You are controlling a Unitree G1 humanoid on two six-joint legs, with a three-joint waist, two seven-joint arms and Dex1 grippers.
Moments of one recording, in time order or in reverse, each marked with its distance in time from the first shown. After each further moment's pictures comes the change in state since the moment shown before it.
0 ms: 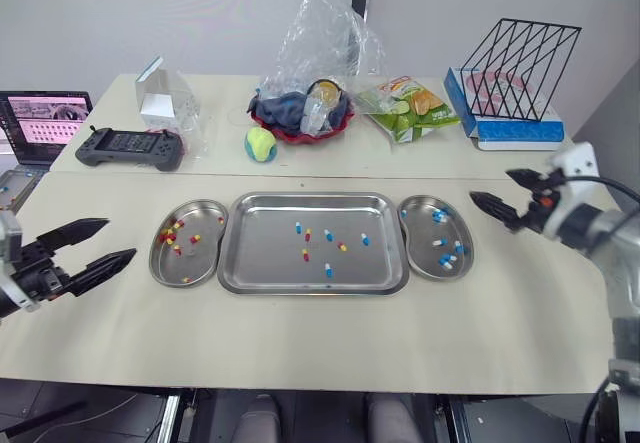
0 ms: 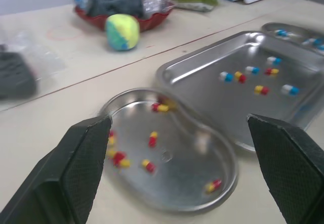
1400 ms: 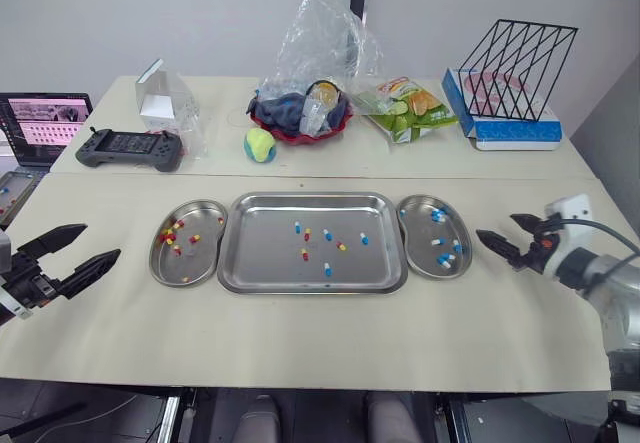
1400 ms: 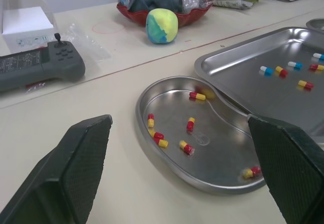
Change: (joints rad) left arm -0.039 -0.031 0.002 0.081 0.034 -0.080 0.047; right arm 0.091 0.031 0.076 0.003 -0.047 -0.045 -0.060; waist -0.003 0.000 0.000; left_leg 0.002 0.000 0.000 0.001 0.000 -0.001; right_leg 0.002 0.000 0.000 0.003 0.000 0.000
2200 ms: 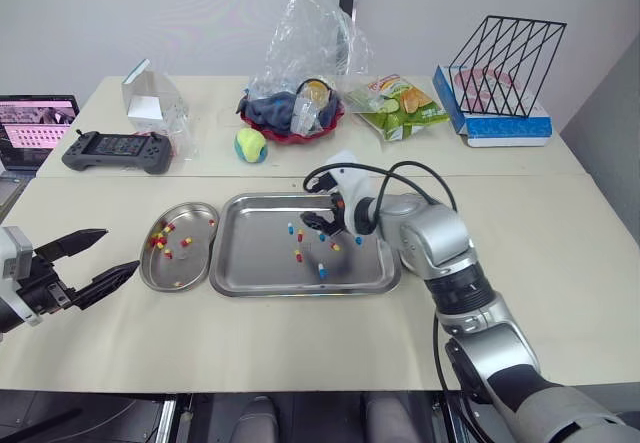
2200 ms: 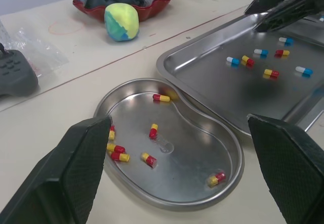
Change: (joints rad) left arm 0.135 -0.013 0.005 -0.237 -0.007 0.058 0.025; right arm -0.555 0.577 0.530 -0.138 -0.145 0.642 -0.457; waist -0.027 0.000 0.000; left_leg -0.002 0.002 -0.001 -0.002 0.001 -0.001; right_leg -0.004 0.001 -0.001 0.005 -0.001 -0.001
